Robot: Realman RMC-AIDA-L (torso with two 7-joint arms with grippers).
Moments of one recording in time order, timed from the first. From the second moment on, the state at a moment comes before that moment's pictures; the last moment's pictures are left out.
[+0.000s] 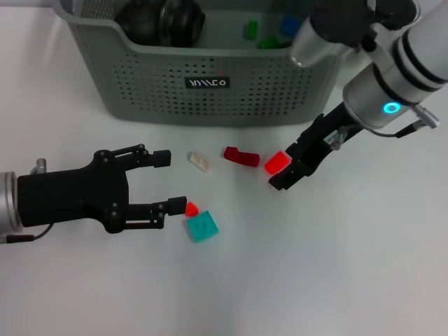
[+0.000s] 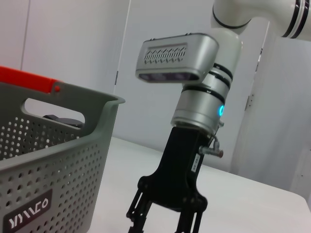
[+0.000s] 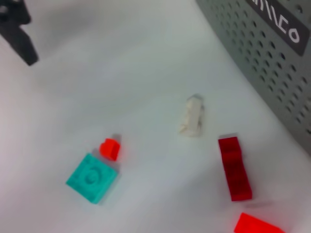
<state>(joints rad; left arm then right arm) -0.40 -2.14 0.46 0.69 2.15 1.85 -1.16 0.90 2.11 -1.34 -0.81 -2.47 -1.39 2.27</state>
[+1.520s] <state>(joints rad) -0.39 -2.14 0.46 0.68 2.15 1.84 -1.15 0.92 2.11 -1.57 -0.80 -2.49 -1.33 2.45</state>
